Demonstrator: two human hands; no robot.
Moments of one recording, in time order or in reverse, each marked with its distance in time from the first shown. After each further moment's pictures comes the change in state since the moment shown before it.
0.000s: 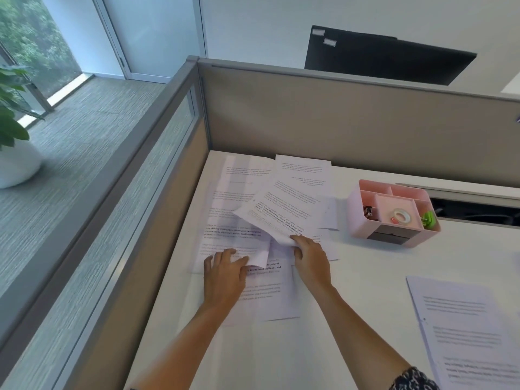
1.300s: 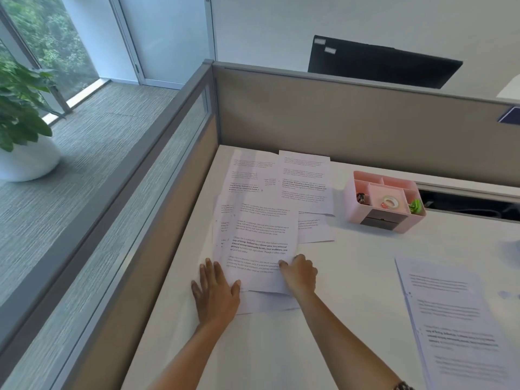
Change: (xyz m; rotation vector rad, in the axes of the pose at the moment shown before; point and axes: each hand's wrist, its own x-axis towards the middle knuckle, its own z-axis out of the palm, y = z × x) left_hand -0.111 0.006 -0.014 -0.022 -0.284 -0.401; right_hand -0.090 -0.041 0.000 0.064 -0.237 0.538
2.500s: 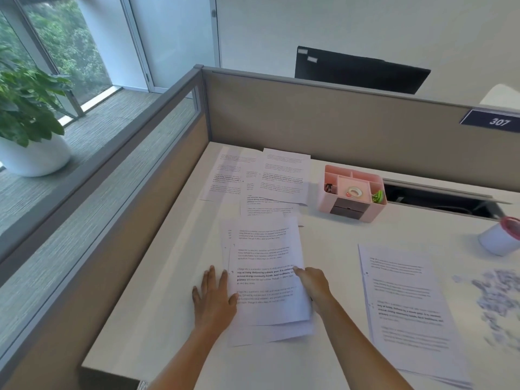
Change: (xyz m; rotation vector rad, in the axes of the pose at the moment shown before) left_hand -0.100 0.049 0.037 0.019 -0.070 0.054; right_hand -0.009 0.141 -0.071 0.523 -0.219 0.076
